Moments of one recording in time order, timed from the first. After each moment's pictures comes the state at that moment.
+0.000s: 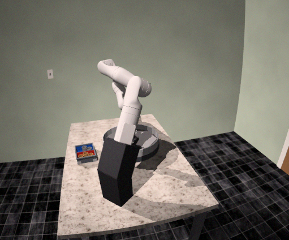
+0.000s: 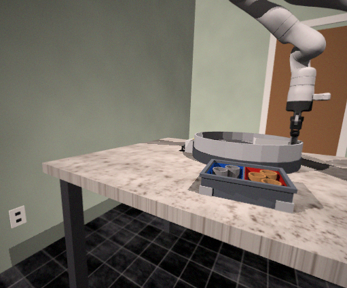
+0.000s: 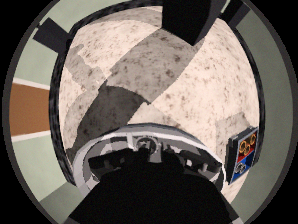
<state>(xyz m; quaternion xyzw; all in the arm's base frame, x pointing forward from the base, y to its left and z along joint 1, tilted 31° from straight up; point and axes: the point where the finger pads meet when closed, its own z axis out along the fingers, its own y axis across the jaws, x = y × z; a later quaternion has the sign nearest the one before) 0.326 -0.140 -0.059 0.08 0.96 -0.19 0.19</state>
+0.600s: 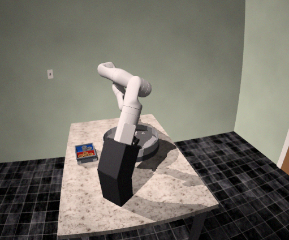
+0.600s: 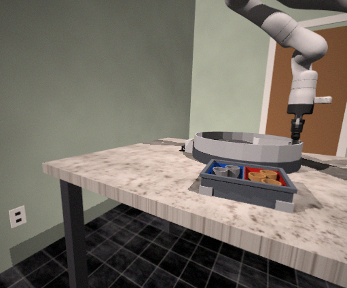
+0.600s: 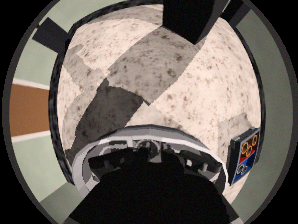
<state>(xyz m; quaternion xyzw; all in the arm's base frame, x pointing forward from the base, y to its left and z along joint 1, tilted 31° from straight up) 0.326 -0.146 -0.068 0.08 0.96 -0.19 0.19</state>
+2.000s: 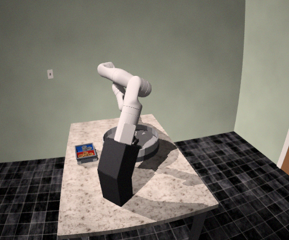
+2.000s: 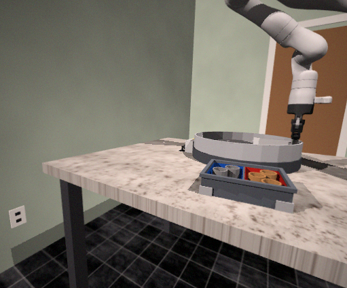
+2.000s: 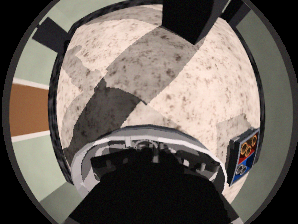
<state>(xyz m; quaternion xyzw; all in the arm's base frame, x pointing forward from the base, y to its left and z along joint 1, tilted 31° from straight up) 0.326 -0.144 -0.069 0.07 0.96 -0.19 0.19</state>
